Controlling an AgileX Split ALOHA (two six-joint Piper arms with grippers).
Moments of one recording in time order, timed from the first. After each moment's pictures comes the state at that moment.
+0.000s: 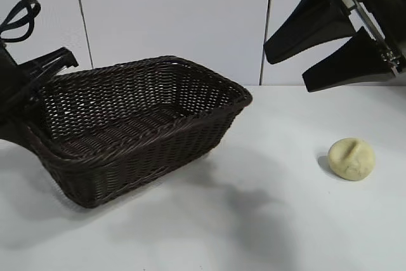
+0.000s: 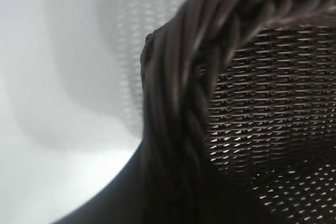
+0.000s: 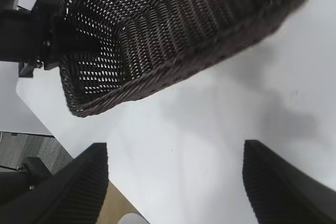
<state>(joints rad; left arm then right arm) -0.32 1.63 -0.99 -0.23 0.66 -0.68 0.15 1.36 -0.85 0.98 0.81 -0.74</state>
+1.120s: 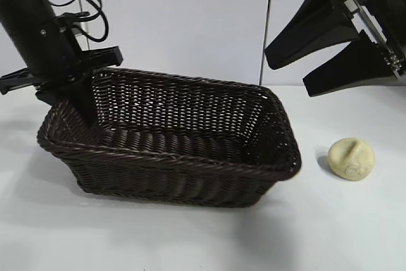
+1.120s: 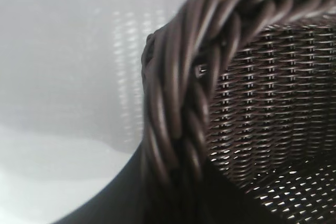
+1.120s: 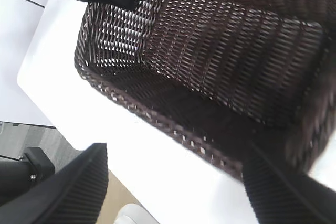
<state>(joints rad) -0.24 1.99 -1.44 -0.33 0.97 0.01 0.15 1.36 -0.85 0.95 0.84 -0.74</state>
